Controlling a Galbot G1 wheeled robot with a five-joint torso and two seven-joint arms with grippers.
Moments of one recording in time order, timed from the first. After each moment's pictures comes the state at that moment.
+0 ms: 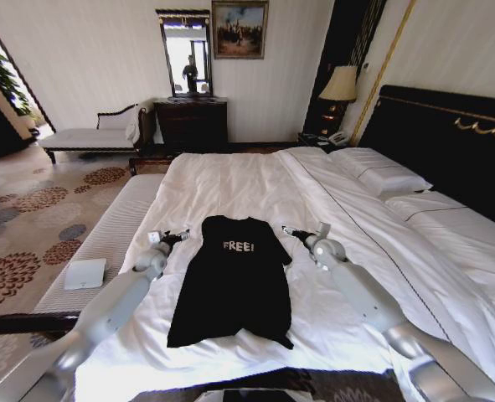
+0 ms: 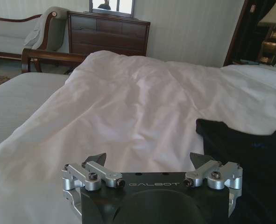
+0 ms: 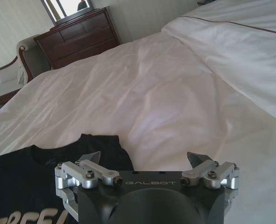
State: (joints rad) left arm 0.84 -0.85 -0.06 -1.50 -0.94 0.18 -0.22; right arm -0.81 0.93 0.20 1.51 1.13 -0.38 0.25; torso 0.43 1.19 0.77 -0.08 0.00
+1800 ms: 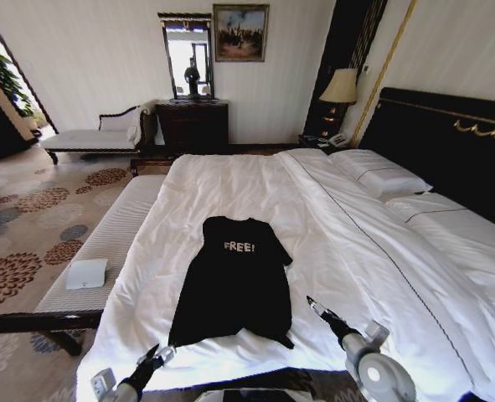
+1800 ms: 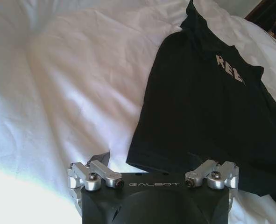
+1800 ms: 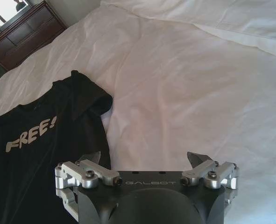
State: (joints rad) left arm 1.99 -1.06 -0.53 -2.06 -1.01 0.17 -0.07; right arm -1.70 1.28 0.70 2.04 0.99 -0.40 0.20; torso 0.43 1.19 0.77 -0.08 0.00
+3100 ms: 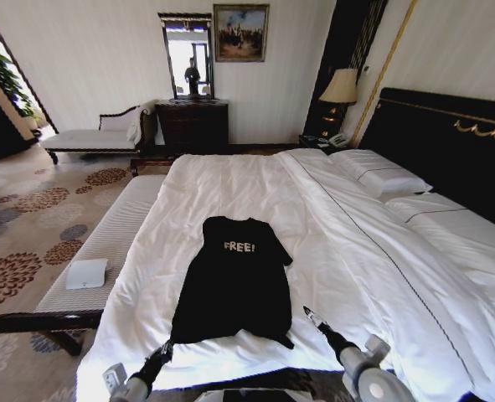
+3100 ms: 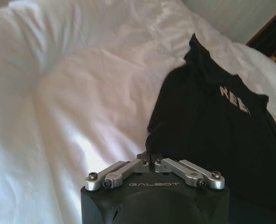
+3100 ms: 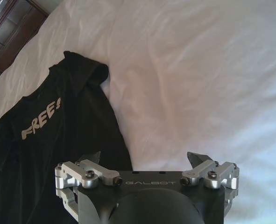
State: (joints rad) left arm 1.93 -1.10 -0.59 -2.08 -1.02 0.15 -0.11; right arm -1.82 1.36 0.71 2.12 1.18 -0.47 0.25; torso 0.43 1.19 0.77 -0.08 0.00
